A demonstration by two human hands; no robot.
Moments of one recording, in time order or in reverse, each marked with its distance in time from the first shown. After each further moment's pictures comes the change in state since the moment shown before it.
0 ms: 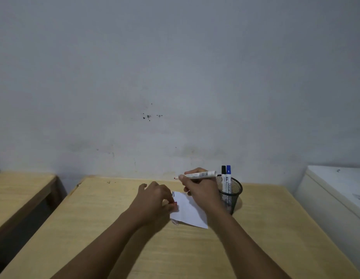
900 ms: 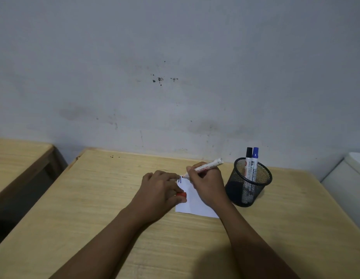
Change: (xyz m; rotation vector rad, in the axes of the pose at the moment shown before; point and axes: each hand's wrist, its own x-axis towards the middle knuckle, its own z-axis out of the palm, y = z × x) left_hand -0.016 -0.027 0.041 -0.205 0.093 0.015; right_hand 0.026 0.080 0.028 -0.188 -0.081 -0.010
